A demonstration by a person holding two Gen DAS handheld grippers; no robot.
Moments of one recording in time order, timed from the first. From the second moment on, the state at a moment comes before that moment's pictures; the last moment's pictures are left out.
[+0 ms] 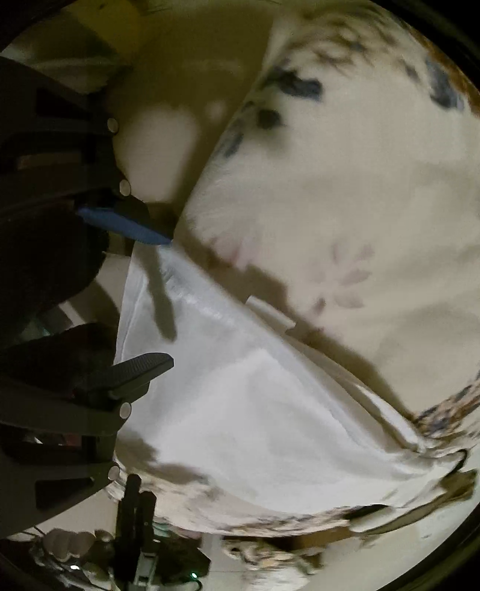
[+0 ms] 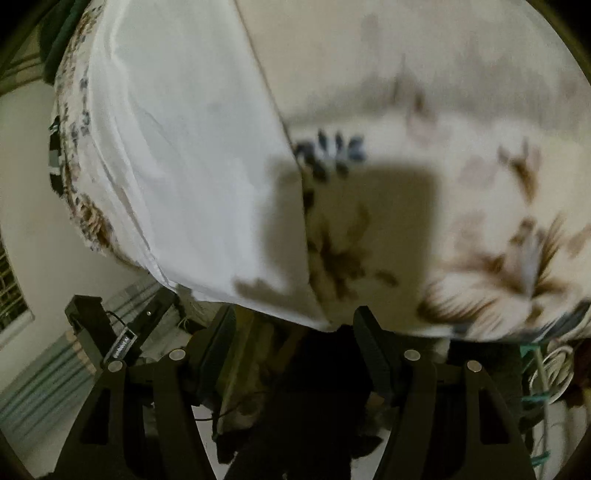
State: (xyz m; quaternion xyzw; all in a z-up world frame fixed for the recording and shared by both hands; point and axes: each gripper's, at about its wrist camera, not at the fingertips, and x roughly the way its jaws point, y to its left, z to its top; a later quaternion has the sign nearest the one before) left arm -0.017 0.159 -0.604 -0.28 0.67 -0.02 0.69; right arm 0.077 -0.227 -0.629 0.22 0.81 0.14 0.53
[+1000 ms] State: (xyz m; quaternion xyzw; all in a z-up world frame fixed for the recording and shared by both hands) left arm 0.405 0.115 -0.505 -0.24 0.54 -0.14 0.79; right arm 0.377 -0.262 -0.525 0.26 0.63 0.13 0.72
